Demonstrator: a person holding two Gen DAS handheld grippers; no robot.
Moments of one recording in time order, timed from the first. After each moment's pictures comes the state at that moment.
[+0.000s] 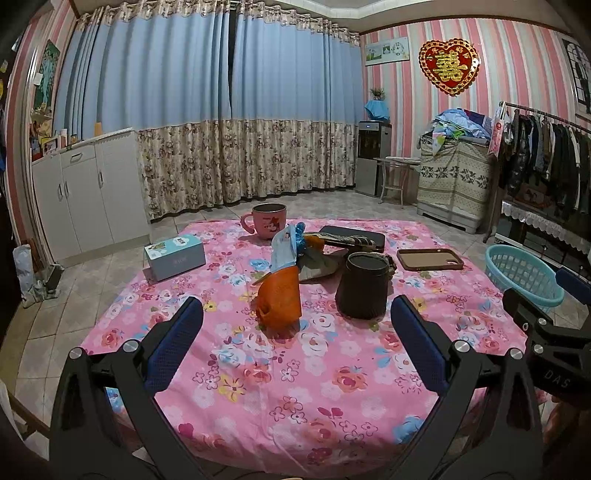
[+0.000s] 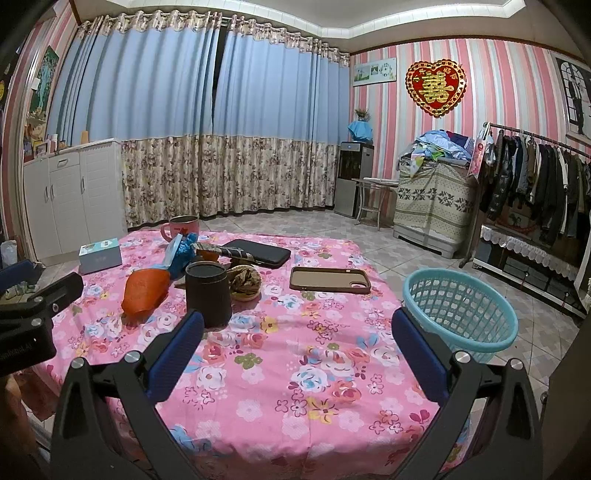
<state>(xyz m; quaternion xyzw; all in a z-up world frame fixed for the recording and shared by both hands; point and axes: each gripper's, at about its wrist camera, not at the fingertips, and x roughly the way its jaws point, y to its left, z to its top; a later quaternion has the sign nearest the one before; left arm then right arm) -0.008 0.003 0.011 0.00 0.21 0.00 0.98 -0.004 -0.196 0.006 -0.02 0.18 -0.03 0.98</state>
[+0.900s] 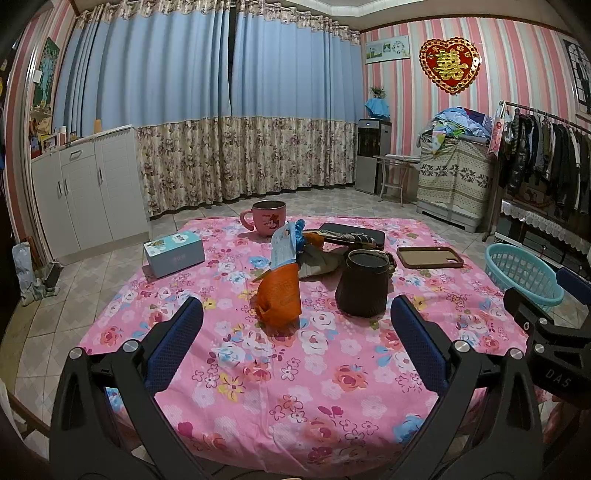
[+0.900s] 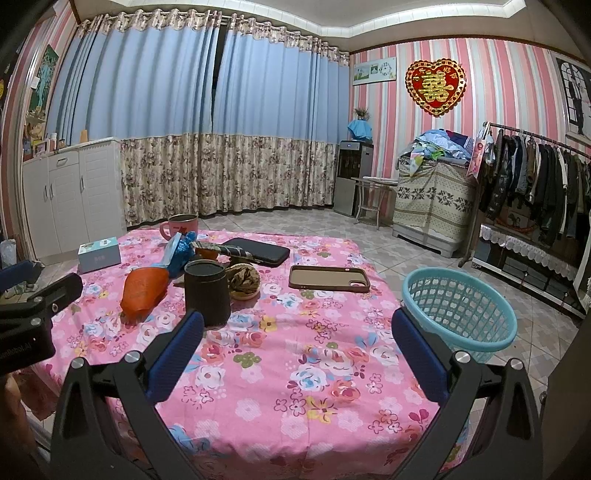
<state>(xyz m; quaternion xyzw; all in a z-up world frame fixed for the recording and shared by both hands) -0.005 0.006 0.008 0.00 0.21 0.00 0.98 -0.005 -0.200 0.007 -0.02 0.18 -0.03 0.98</state>
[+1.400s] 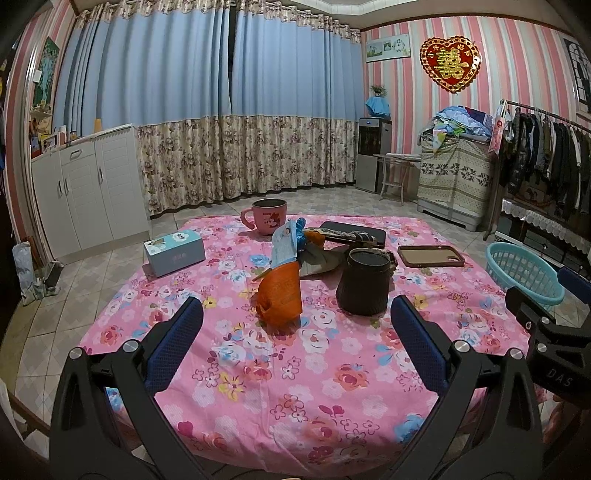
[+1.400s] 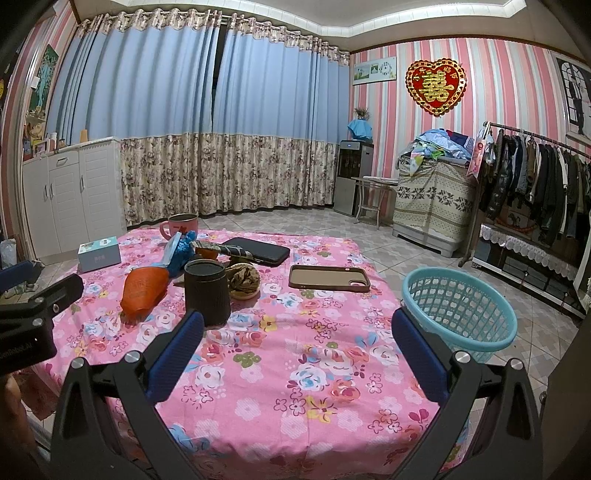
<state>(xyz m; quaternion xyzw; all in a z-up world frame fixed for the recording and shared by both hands) -0.003 0.007 0.006 0.00 0.21 0.00 0.98 -0.005 -0.199 0.006 -0.02 0.18 -0.03 0.98</state>
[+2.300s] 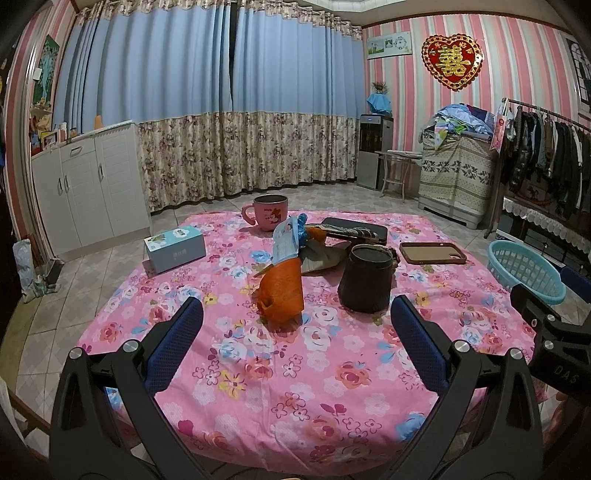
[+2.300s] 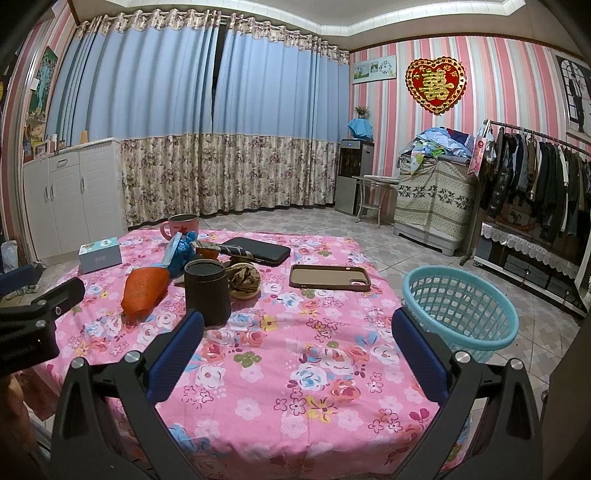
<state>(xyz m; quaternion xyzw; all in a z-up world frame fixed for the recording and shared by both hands) -0.003 0.007 0.000 0.00 0.22 0.00 0.98 -0.004 -0.200 0.005 -0.02 0.18 -0.03 0.98</state>
